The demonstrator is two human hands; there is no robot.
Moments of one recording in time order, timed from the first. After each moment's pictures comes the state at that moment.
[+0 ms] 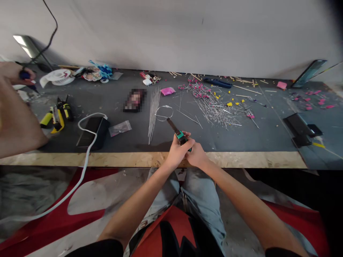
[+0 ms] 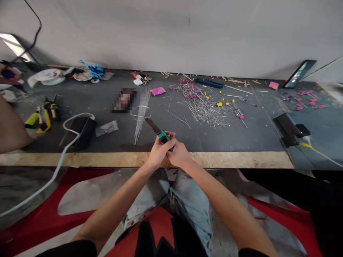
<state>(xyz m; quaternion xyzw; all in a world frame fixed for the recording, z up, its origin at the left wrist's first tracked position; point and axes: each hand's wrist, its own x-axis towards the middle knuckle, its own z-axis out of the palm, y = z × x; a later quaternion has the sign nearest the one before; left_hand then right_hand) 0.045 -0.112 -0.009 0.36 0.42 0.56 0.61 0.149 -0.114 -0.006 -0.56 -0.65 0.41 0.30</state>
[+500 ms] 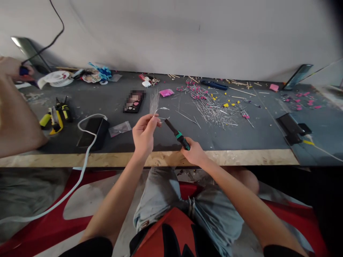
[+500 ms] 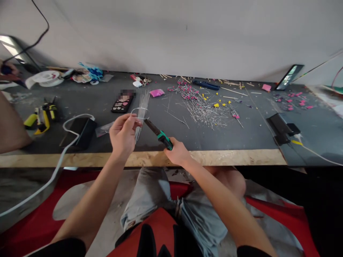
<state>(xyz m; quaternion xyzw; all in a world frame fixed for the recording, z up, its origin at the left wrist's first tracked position) -0.037 -0.074 0.038 0.42 0.39 0.72 0.40 0.144 -0.119 0.003 -0.61 -0.66 0.39 0.22</state>
